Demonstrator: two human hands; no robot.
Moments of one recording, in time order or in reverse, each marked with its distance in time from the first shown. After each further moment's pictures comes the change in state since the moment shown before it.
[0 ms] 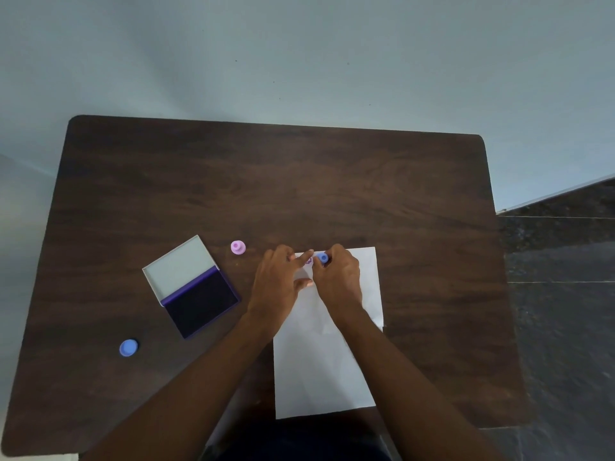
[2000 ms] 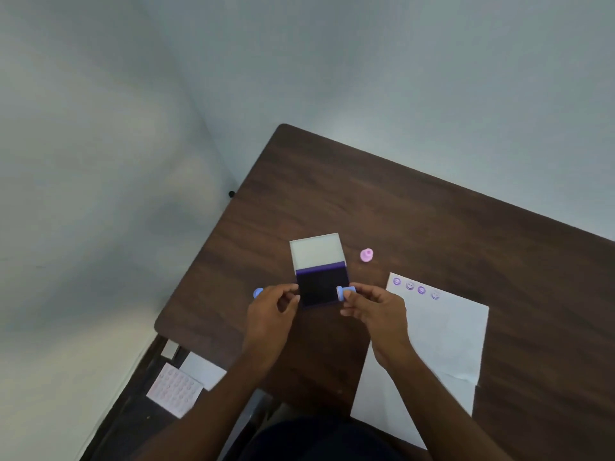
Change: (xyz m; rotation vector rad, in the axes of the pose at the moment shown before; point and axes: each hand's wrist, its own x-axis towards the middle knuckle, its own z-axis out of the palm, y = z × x) left_hand -0.160 -0.143 -0.091 -0.462 0.447 -0.459; right_hand -0.133 -0.072 0.040 0.489 -0.460 -0.079
